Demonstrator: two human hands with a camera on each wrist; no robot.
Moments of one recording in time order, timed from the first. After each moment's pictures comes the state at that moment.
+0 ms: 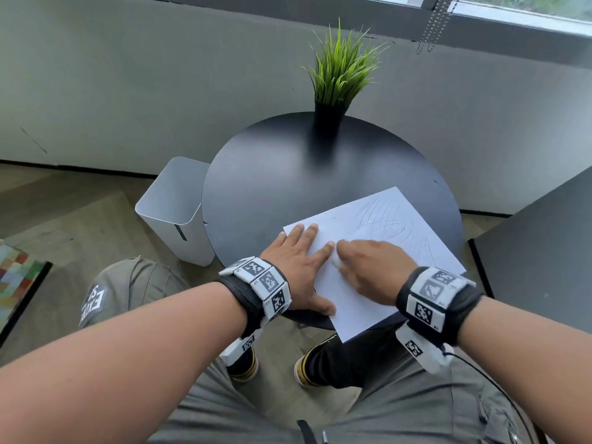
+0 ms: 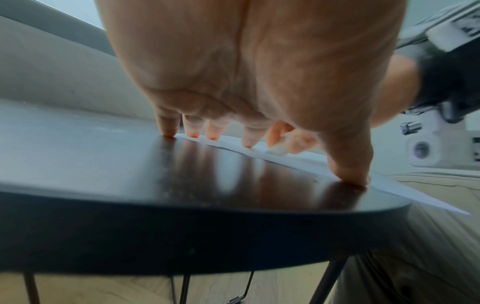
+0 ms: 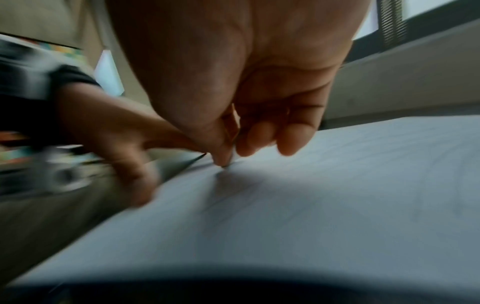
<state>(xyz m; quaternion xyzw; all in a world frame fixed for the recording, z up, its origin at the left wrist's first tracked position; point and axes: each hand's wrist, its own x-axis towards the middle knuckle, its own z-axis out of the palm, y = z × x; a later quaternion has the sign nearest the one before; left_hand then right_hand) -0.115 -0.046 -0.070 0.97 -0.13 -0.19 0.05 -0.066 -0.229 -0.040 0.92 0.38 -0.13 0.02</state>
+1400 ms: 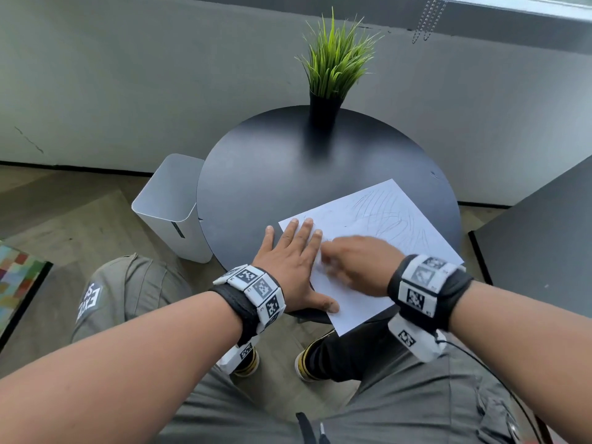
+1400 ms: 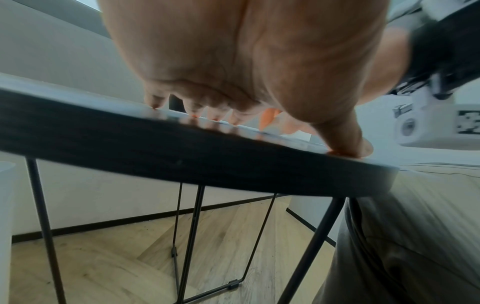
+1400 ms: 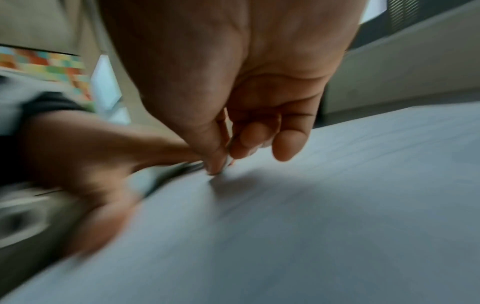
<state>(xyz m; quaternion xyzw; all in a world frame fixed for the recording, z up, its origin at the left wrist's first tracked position) -0.125 -0.051 -0.082 0.98 -0.09 -0.19 0.08 -0.066 -0.218 -0.037 0.89 0.42 -0.19 -0.01</state>
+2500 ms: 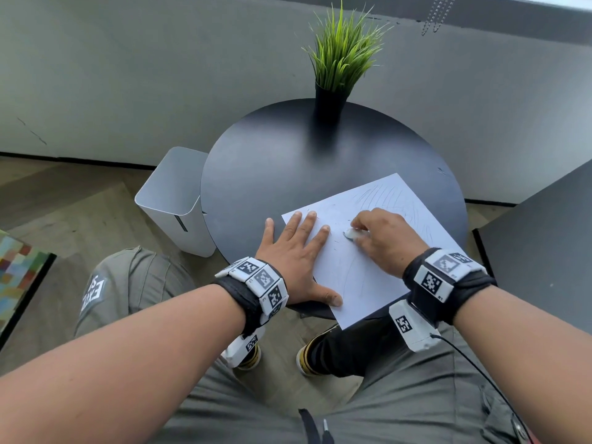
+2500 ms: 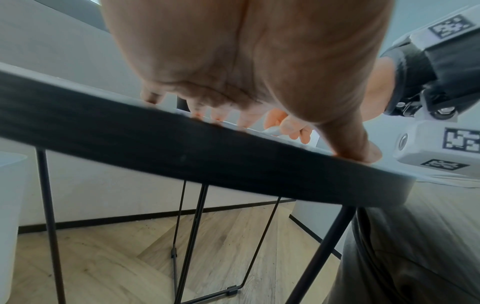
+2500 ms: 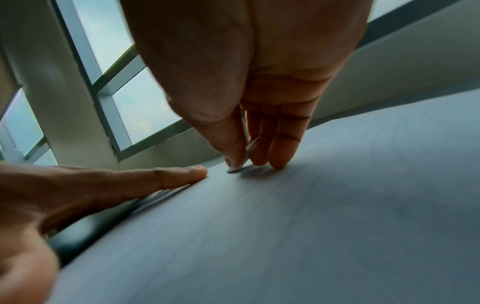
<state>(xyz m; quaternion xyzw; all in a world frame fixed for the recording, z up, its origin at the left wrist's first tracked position) -0.121 -0.048 -0.085 0.98 -0.08 -0.19 0.08 -0.037 -0.236 -0.046 0.96 0.21 -0.12 -0.16</state>
